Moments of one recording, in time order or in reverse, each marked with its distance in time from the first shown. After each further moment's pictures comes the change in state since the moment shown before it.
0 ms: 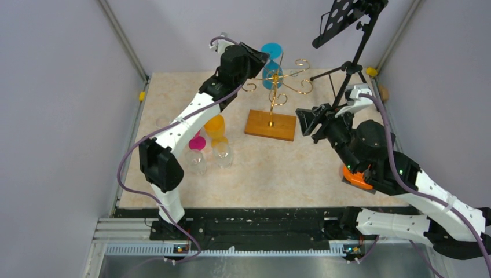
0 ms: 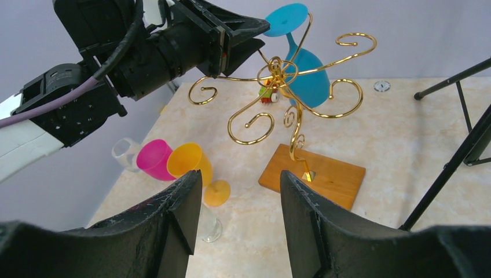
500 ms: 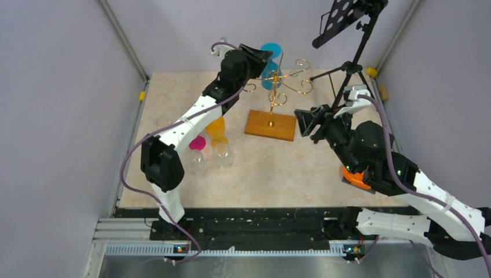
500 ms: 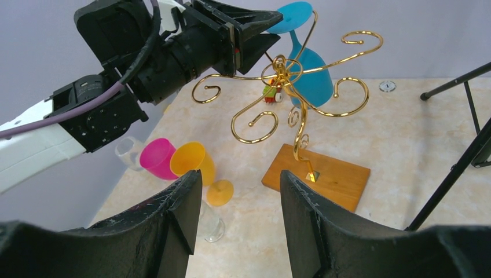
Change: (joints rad) left arm 0.009 0.006 -0.088 0.180 0.041 -0.110; right arm 0.000 -0.008 -0.025 0.018 -0.010 -0.001
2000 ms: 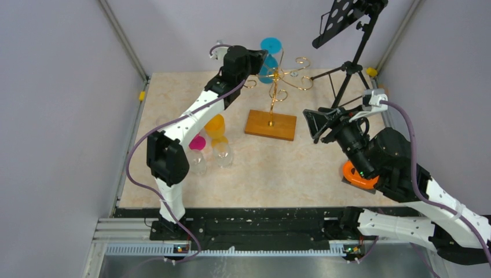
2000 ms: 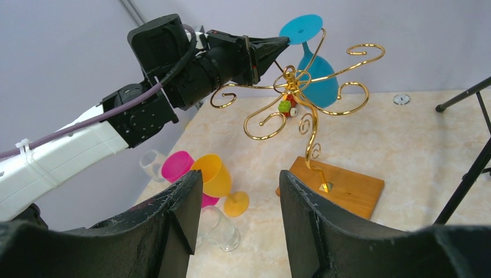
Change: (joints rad) left arm 0.026 0.082 0.097 -0.069 -0.071 -0.203; right arm 0.000 -0.085 -0.040 0.050 -0.031 0.002
